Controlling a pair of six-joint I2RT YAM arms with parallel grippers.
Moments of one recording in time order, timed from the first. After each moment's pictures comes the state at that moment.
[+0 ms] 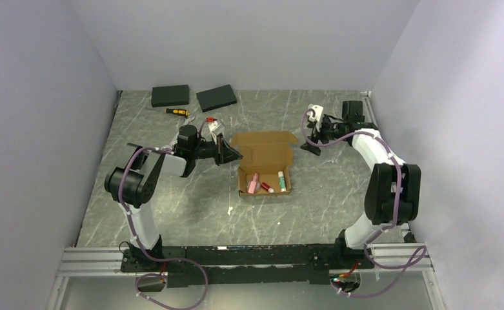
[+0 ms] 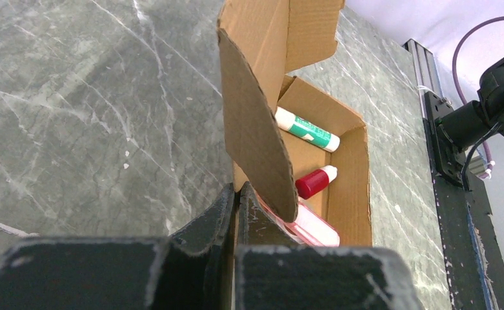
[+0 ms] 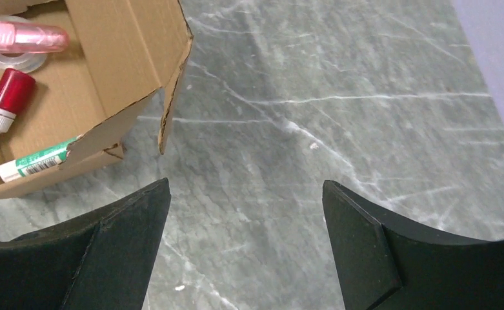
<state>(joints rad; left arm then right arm) -0.33 1.87 0.80 0.83 1.01 -0.23 -0.03 1.60 1.15 -0.43 -0.87 -1.01</state>
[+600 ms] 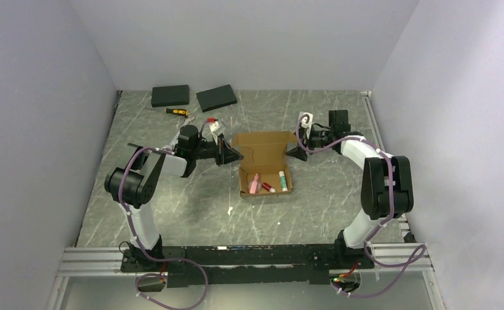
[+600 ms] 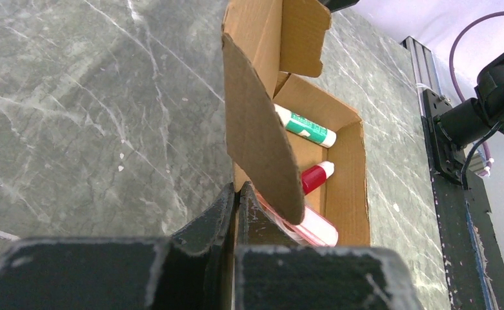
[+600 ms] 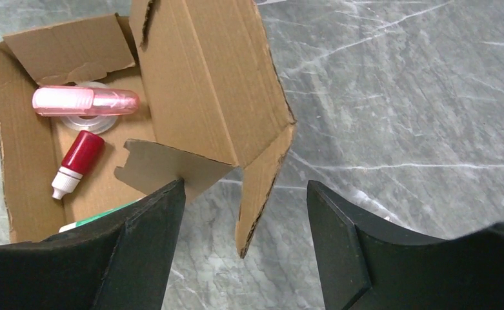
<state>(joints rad) -0.34 1.87 0.80 0.83 1.01 -0.22 0.06 1.68 1.03 -0.19 -1.05 -0.87</state>
